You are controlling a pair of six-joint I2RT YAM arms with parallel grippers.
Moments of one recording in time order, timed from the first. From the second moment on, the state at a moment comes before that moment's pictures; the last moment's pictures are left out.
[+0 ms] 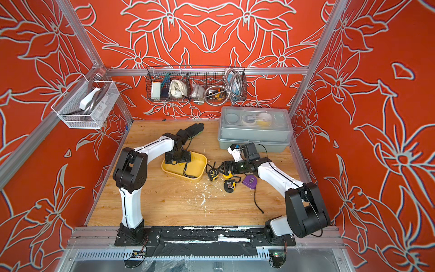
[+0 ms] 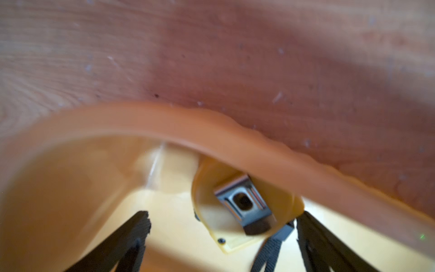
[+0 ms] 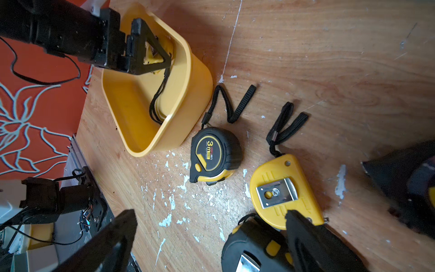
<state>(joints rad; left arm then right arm) -0.33 2.04 1.53 -0.92 -0.14 -0.55 0.37 1.42 0.84 -0.36 -0.59 0.21</state>
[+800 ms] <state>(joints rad) -0.32 2.11 1.55 -0.84 -0.09 -0.68 0.40 1.44 0.84 -0.36 -0.57 0.18</state>
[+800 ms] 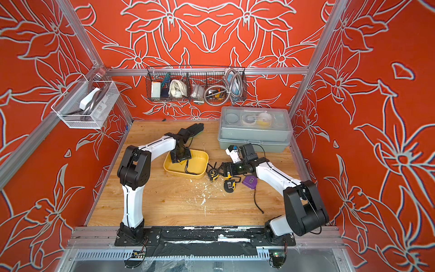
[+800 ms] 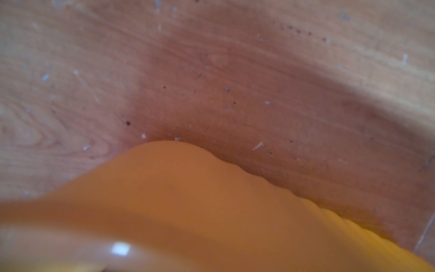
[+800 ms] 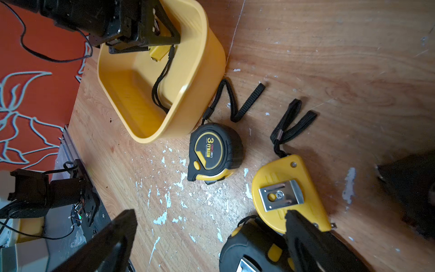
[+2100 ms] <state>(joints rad) -0.63 1.48 1.31 -0.93 0.10 -0.10 0.51 1.72 1.02 0.09 -1.15 0.76</state>
